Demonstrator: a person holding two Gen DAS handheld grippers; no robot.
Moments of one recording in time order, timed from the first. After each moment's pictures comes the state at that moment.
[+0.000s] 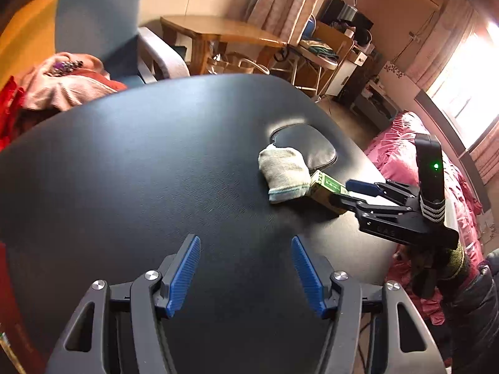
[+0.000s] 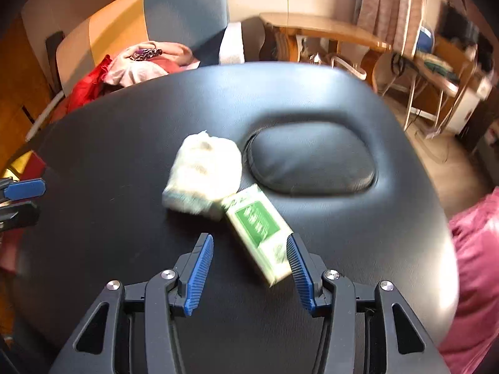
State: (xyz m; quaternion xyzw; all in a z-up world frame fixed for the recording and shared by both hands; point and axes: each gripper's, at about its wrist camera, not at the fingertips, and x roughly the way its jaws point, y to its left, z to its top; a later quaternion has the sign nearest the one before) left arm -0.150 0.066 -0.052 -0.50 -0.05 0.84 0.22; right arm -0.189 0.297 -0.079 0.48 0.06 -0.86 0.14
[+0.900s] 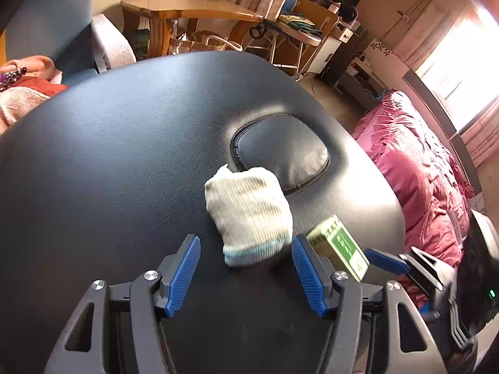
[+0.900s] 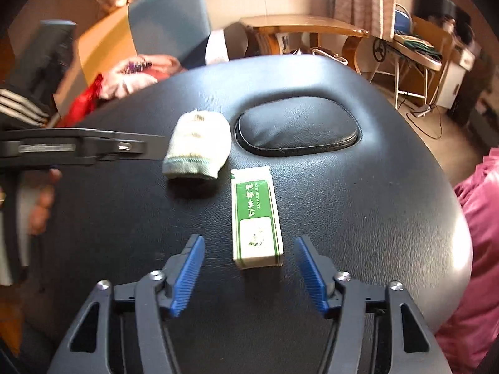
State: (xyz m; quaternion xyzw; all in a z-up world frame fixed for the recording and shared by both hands) left arm -0.236 0.151 -0.096 -0.53 -0.04 0.80 0.27; right arm -0.128 0.321 -0.092 0.46 -0.02 -0.88 0.12
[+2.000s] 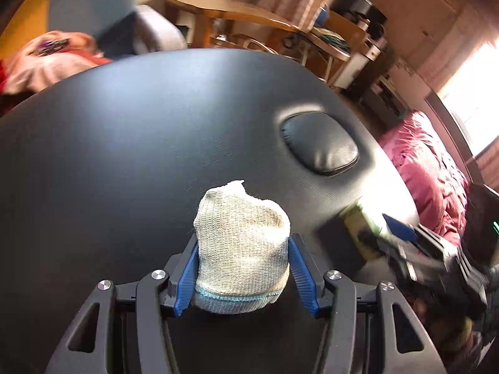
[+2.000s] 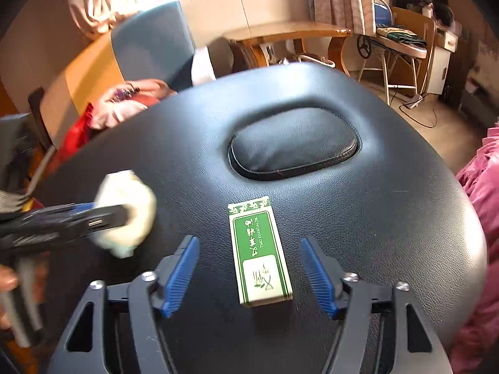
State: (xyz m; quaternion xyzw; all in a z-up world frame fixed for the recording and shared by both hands) left arm -0.180 0.084 -0.107 -0.52 -0.07 0.83 0.19; right arm -0.161 0.309 -0.098 0.46 -0.05 -0.88 0.09
